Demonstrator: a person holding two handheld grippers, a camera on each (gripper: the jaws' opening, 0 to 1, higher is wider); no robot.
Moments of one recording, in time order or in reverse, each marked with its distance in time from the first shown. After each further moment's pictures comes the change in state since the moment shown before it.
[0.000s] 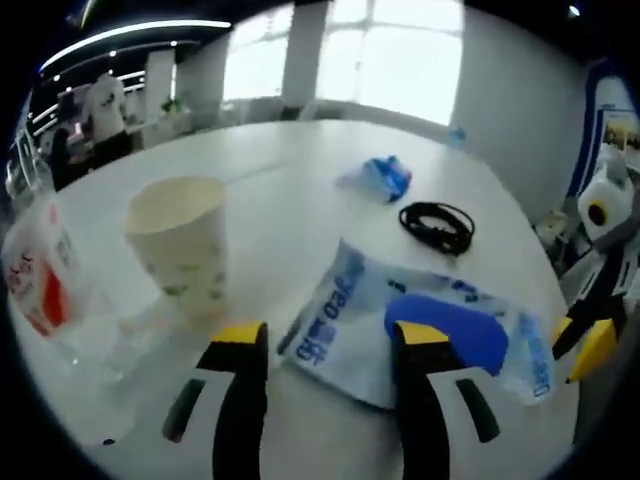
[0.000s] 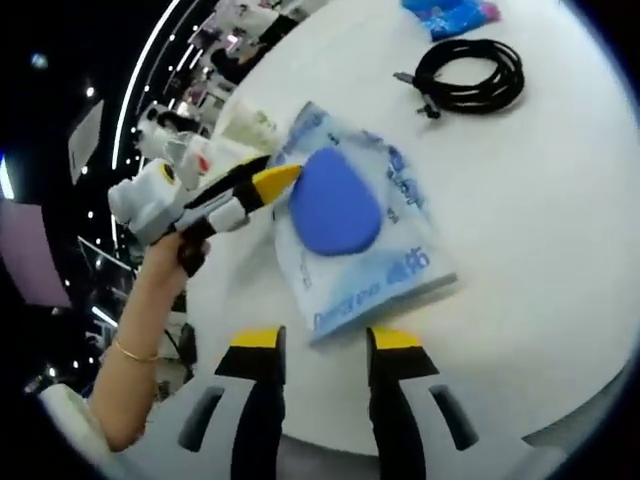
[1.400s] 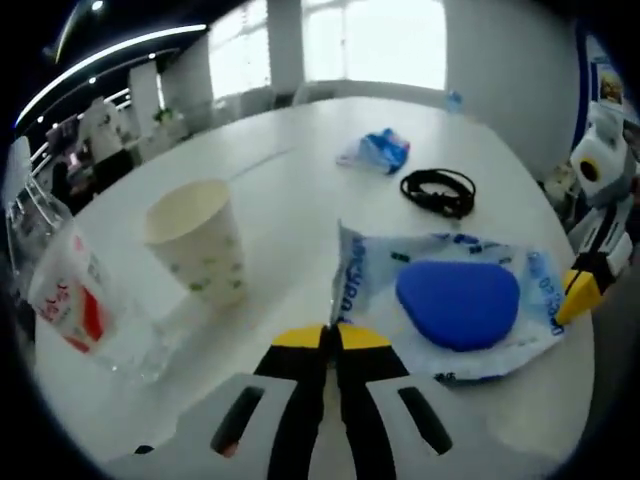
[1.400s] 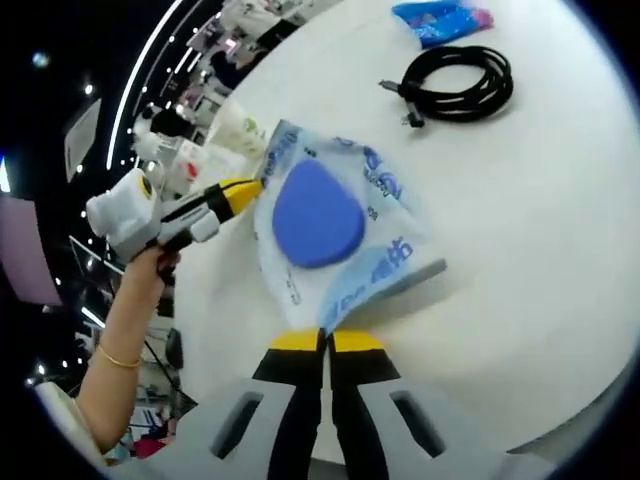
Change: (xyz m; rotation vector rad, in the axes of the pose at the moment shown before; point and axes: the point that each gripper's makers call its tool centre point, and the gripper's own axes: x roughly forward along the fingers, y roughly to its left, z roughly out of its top) left arm -0.021 0.007 -0.009 0.140 0.099 0.061; right arm -0.009 -0.016 0.013 -0.044 -0.064 -0.044
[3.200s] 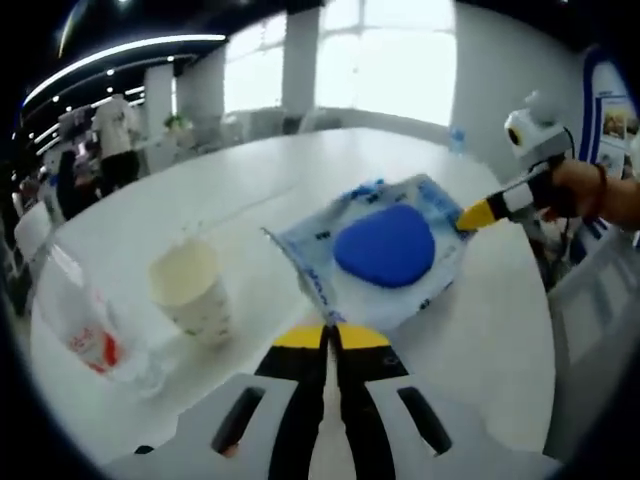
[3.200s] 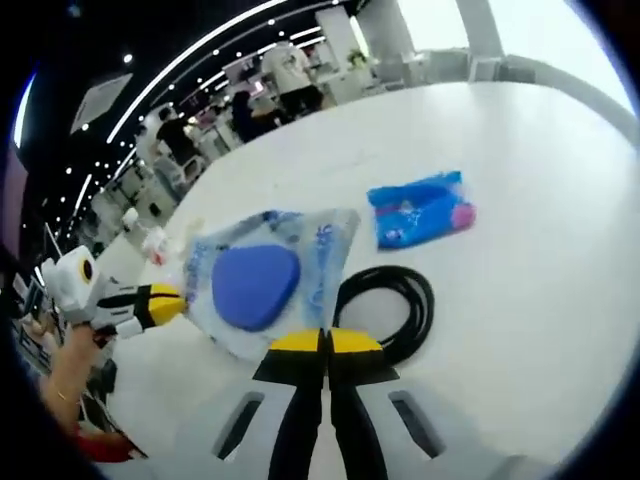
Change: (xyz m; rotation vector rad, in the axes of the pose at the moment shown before) left arm -0.016 -0.022 0.057 -0.099 -0.114 -0.008; right arm -0.053 -0.062 0.173 -0.298 -0.309 -0.187
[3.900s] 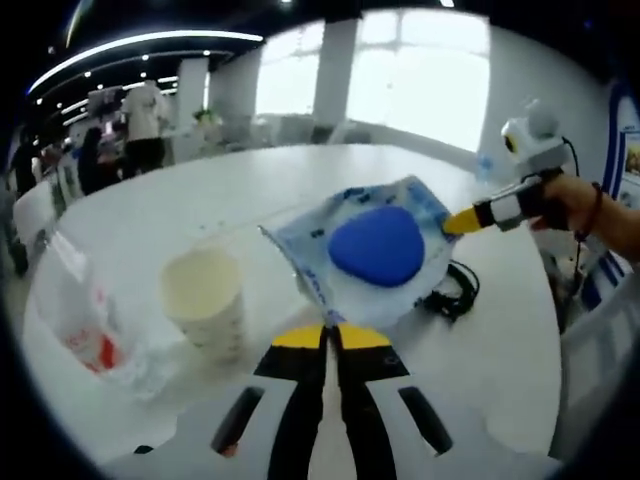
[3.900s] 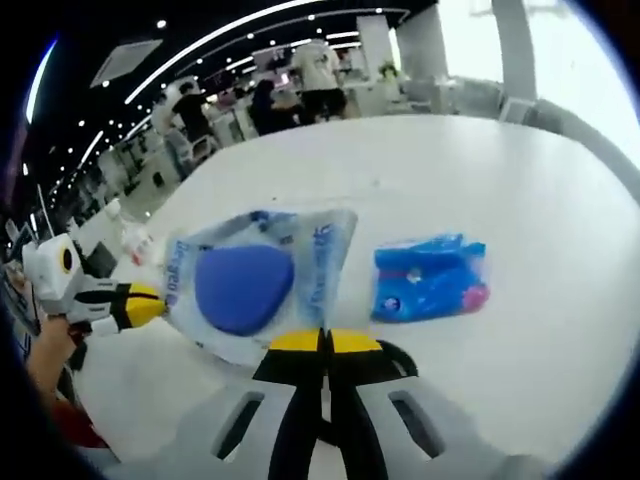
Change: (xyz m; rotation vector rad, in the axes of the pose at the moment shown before) left arm 0.018 0.026 0.012 -0.126 -0.057 0.093; right arm 0.048 -0.009 0.056 -0.201 0.002 -0.003
